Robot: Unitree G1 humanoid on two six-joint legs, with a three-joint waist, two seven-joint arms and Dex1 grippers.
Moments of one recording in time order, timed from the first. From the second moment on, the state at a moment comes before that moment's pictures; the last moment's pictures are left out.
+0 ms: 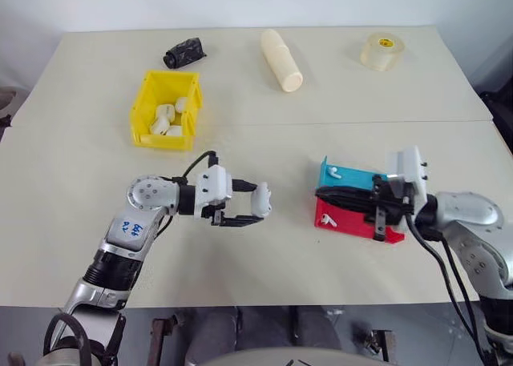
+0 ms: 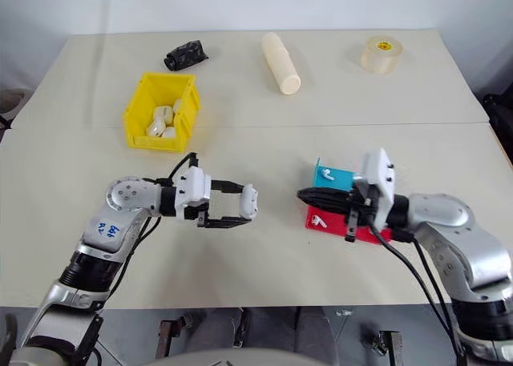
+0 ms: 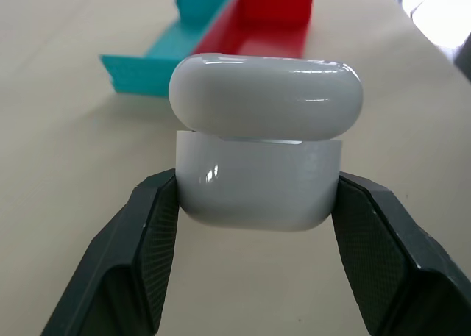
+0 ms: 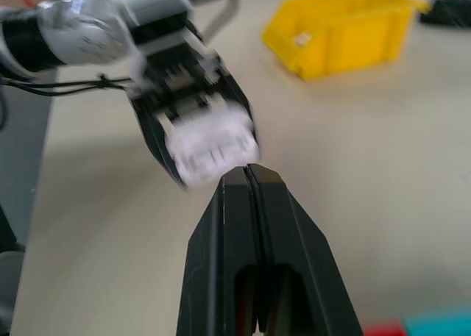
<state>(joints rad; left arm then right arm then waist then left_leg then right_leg) -0.50 0.53 -0.23 -0.02 -0.20 0.15 -1.10 -0.29 -0.75 -0.04 -0.46 0.72 0.55 0.96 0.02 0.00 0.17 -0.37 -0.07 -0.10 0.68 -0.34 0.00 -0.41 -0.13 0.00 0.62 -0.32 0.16</state>
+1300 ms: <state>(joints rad) -0.07 0.50 0.21 -0.22 -0.49 0.17 -0.94 -0.04 -0.56 -0.17 -0.32 0.51 0.07 0.98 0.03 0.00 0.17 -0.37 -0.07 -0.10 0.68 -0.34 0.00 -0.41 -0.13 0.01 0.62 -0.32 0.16</state>
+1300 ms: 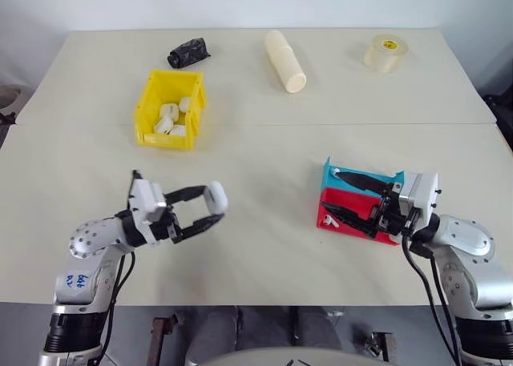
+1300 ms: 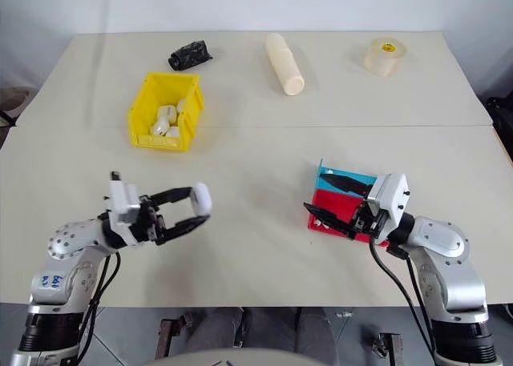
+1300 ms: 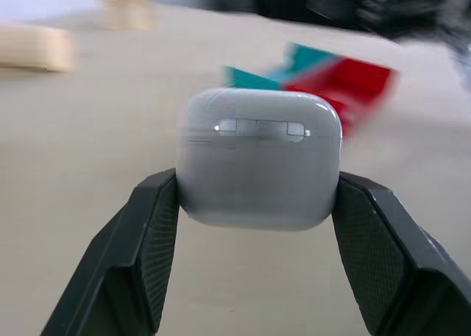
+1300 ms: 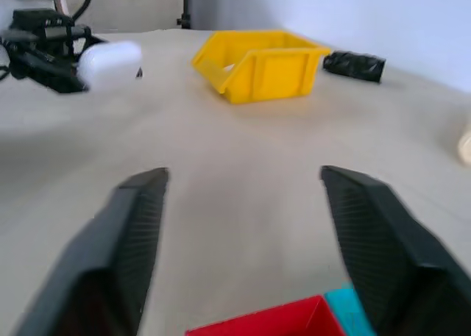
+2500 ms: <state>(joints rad) -0.56 0.53 0.24 0.28 -0.38 0.25 -0.65 -0.08 -0.62 -0.16 -0.30 0.56 0.07 1.02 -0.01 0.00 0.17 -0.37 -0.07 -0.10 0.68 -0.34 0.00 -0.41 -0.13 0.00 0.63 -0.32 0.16</state>
